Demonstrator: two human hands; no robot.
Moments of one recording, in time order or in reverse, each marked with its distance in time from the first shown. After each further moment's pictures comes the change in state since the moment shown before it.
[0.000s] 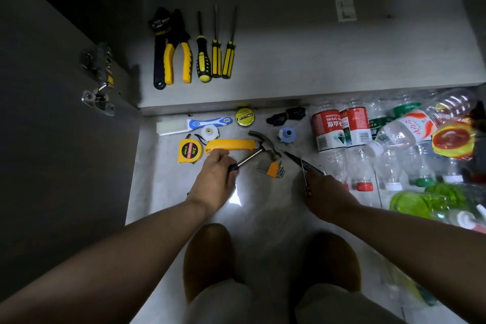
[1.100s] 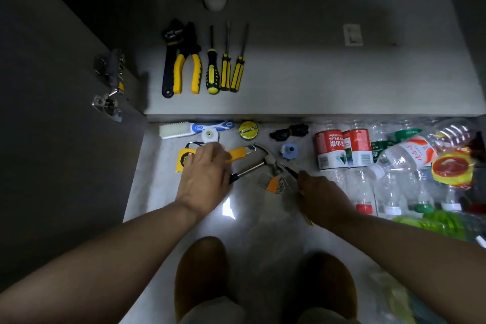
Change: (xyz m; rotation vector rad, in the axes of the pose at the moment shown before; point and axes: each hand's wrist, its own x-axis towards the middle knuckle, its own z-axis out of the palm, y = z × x) left_hand 0.012 0.002 -0.026 0.364 0.187 0.034; right_hand 0.012 -0.023 -0.032 -0.056 0.091 -0.133
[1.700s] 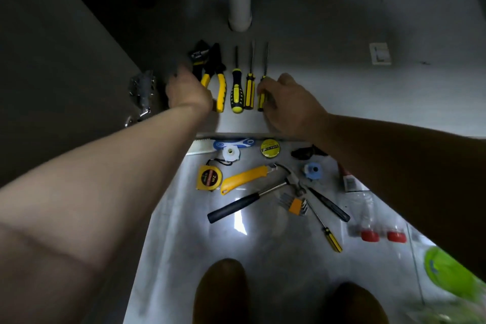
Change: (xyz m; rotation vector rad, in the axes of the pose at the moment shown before) left_hand 0.162 -0.052 -0.111 -0.342 0.272 -0.730; right_hand 0.140 -0.117 -0.122 0.080 0.398 -0.367
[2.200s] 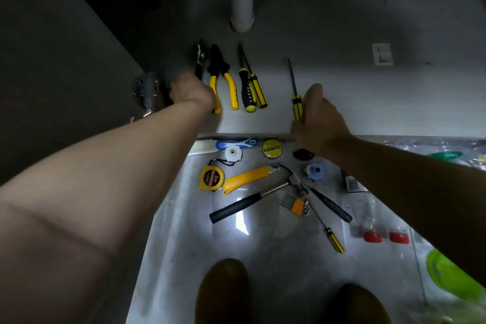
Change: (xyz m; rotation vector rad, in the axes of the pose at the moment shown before) left_hand 0.011 0.003 0.007 0.072 -0.005 -0.097; right_hand -0.039 0.020 -0.003 0.147 0.040 0.327
